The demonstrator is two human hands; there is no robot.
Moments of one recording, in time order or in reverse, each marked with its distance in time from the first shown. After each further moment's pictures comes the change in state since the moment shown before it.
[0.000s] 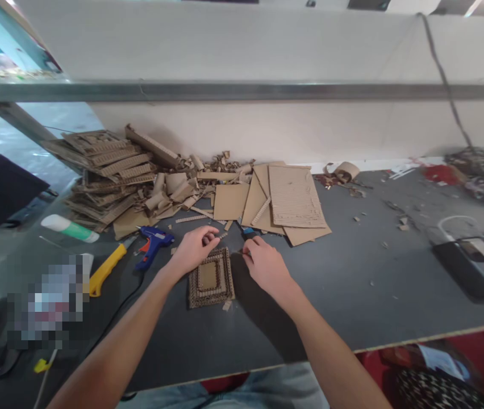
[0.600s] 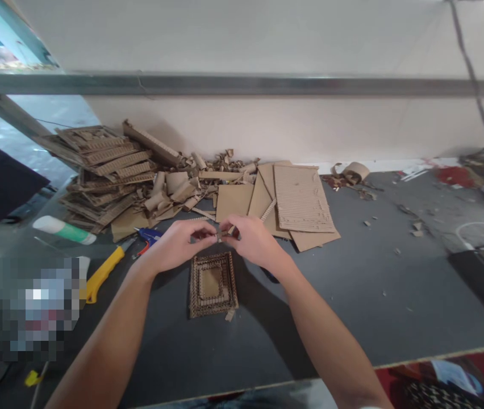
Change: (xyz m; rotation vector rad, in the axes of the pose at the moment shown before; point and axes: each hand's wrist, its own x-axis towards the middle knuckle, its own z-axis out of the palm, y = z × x) left_hand 0.009 0.038 -0.068 0.018 -0.212 0.166; right_hand 0.061 -0.026 -0.036 0.383 0.023 -0.313
